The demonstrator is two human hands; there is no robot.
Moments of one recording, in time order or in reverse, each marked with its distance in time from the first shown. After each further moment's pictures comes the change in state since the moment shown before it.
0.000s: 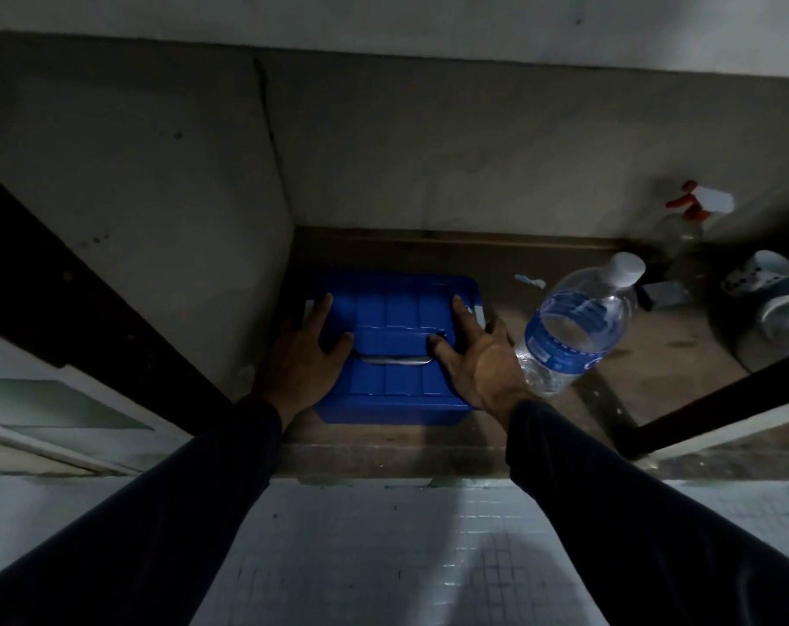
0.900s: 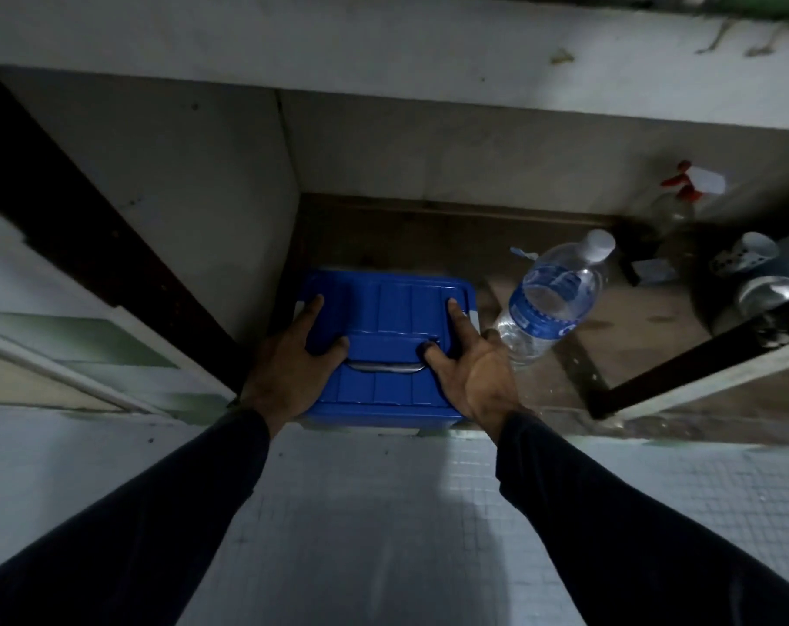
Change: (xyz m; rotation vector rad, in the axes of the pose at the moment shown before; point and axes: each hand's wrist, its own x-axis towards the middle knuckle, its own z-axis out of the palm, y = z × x) left_hand -0.087 0.014 -0.011 -0.138 0.025 -0.108; right_hand -0.074 0.001 0.000 0.061 0.068 0.011
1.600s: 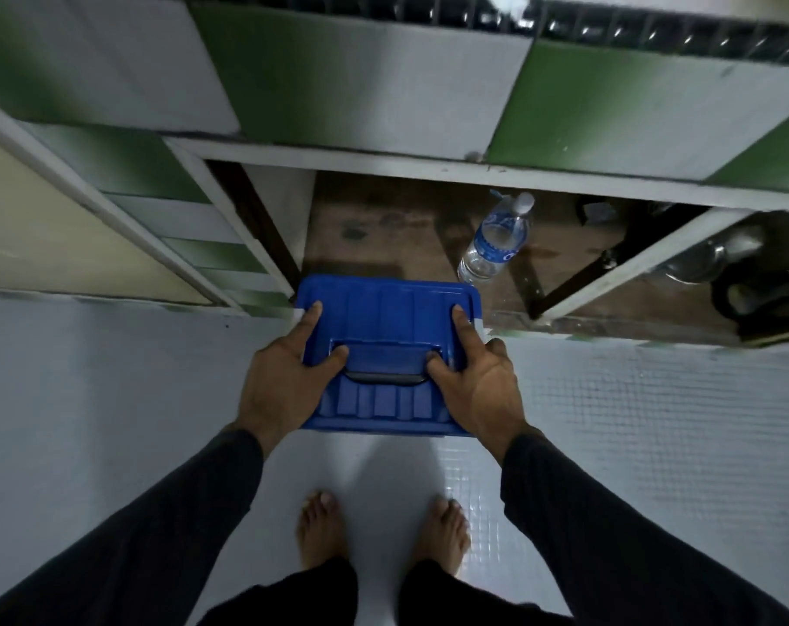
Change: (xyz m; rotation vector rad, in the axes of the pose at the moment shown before) left_hand -0.264 0.087 -0.126 -0.068 -0.017 -0.084; right_hand -0.248 -0.067 -0.131 -0.008 -0.169 0.157
